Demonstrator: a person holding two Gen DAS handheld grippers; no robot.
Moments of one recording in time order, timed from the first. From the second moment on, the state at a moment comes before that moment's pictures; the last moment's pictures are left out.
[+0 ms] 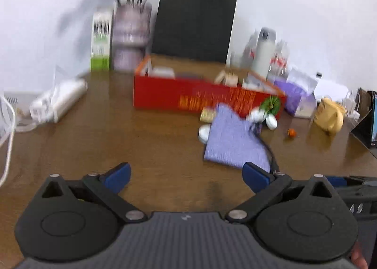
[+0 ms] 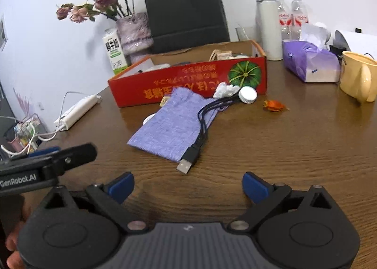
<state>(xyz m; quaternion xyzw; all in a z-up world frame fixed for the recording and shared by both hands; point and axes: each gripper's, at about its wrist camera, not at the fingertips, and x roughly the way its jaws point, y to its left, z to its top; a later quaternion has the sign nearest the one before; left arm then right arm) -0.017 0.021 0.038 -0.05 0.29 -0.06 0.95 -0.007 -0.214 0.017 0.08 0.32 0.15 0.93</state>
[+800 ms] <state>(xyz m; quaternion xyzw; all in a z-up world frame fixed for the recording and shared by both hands) 0.001 0.019 0.028 -0.02 0.31 -0.06 0.95 -0.008 -0.215 0.018 0.09 0.32 0.14 0.93</state>
